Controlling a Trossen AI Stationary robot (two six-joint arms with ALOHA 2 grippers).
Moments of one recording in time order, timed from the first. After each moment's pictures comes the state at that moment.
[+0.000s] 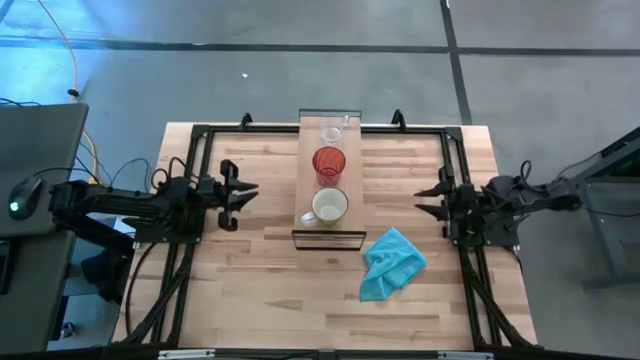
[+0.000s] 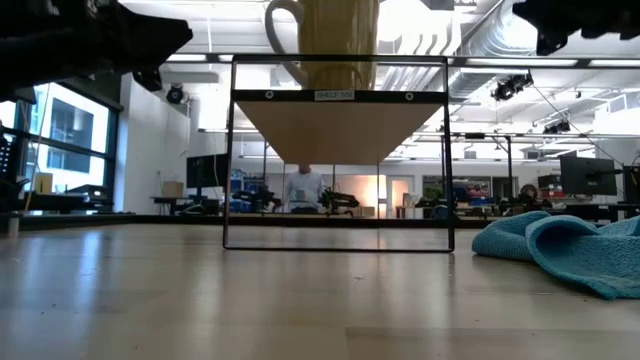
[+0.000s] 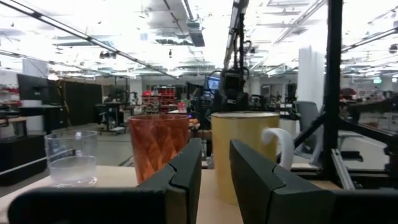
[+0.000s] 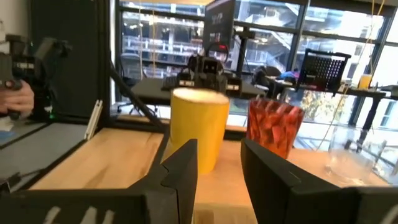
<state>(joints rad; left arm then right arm) 0.20 0.57 0.01 0.86 -0.01 0.02 0.21 0.15 0.32 -0.08 0.20 -0.15</state>
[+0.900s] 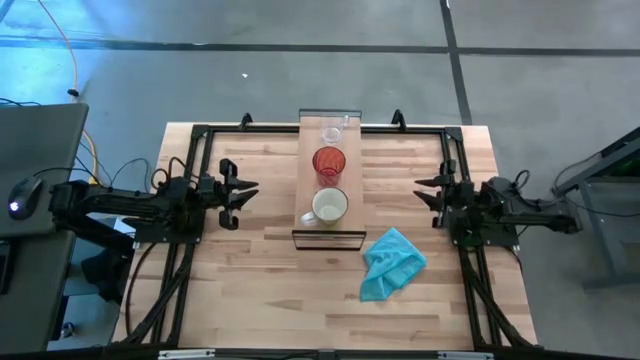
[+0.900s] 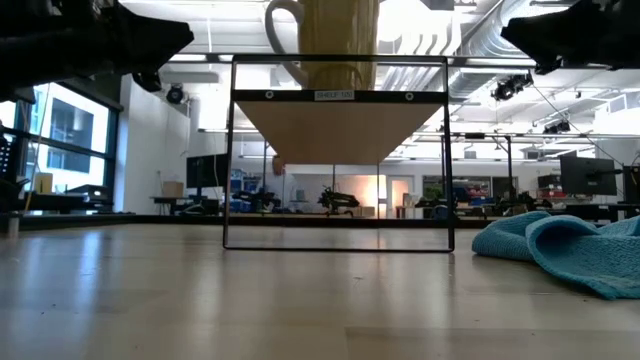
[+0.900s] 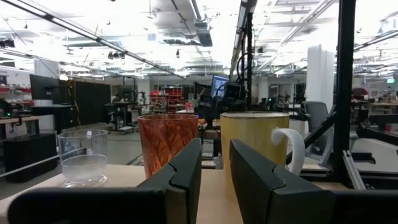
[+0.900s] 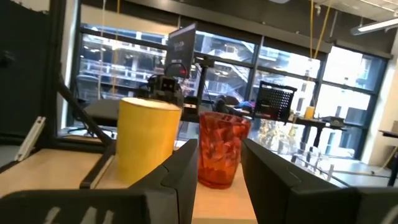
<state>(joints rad) 0.20 0.57 0.01 0.86 -0.05 0.03 -0.03 0.02 0.13 0.14 0.10 -0.23</state>
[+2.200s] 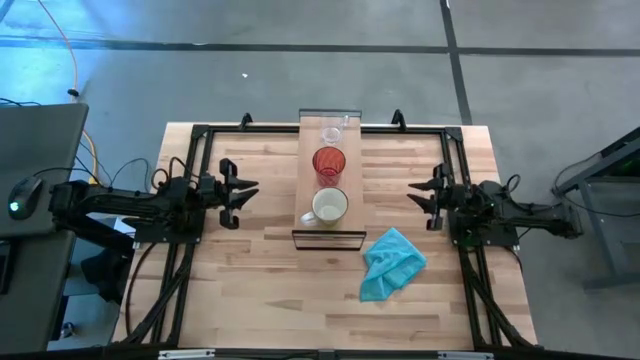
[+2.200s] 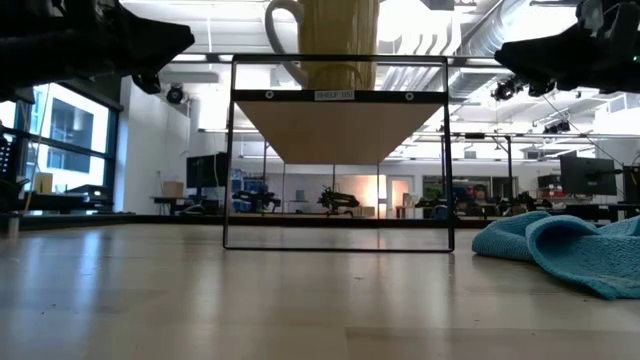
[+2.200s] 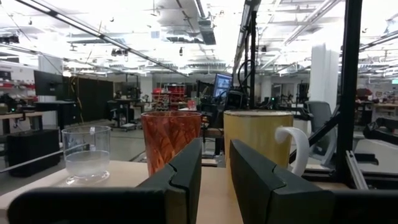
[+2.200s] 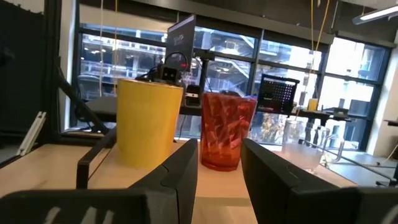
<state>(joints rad) 0.20 0.57 0.01 0.86 -0.06 0.02 -0.09 0.01 0.01 0.24 0.05 -0.17</state>
